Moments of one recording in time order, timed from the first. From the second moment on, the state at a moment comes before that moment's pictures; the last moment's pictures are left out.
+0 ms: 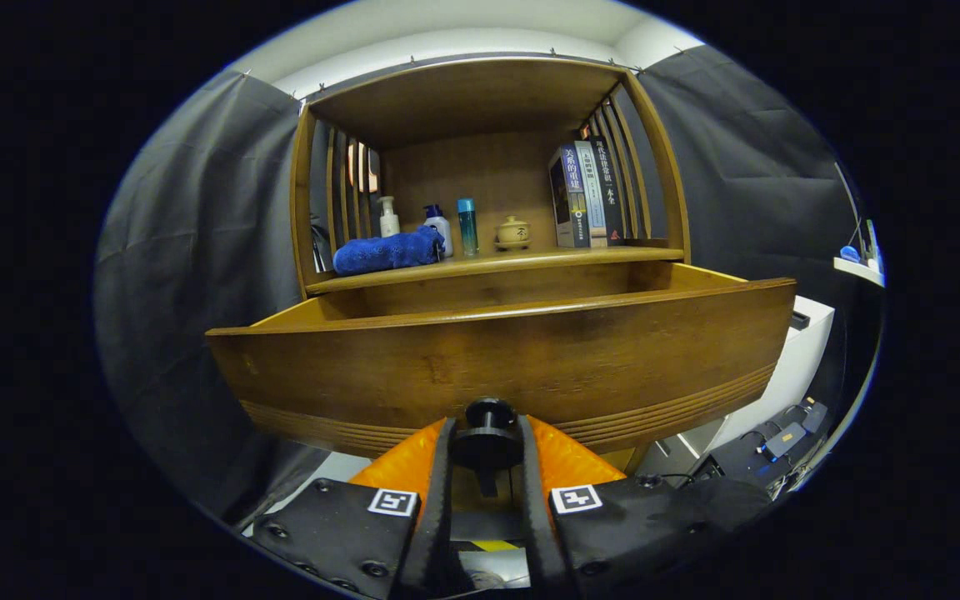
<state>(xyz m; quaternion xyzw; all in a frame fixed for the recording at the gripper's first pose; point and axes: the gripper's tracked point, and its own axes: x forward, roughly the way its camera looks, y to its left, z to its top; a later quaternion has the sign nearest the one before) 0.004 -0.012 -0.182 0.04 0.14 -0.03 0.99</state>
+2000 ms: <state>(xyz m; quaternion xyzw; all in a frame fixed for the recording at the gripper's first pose) 0.188 -0.029 -0.077 -0.01 0.28 0.02 0.96</state>
